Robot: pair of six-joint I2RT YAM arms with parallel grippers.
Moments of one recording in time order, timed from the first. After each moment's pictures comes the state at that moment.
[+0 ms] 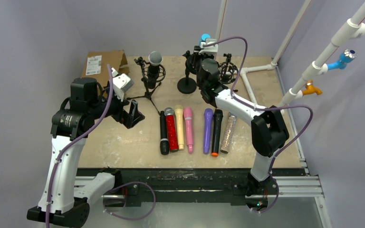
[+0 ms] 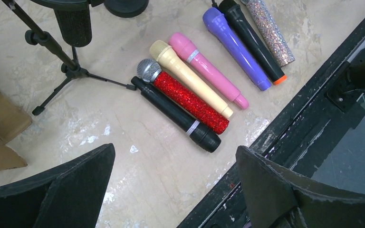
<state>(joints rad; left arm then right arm) -0.16 0.97 1.39 -1.06 0.58 0.25 0.61 1.81 1.41 0.62 0.64 -0.02</state>
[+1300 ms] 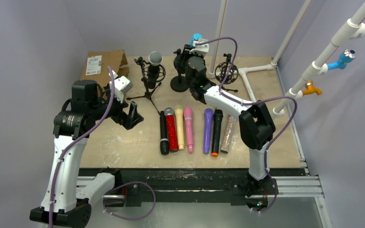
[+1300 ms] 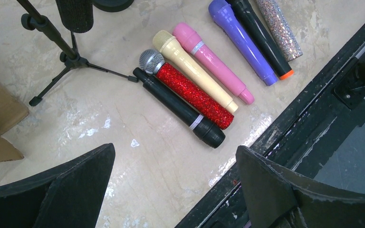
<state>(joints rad) -0.11 0.95 1.33 -1.05 0.60 0.27 0.67 1.98 1.60 0.56 0.72 0.16</state>
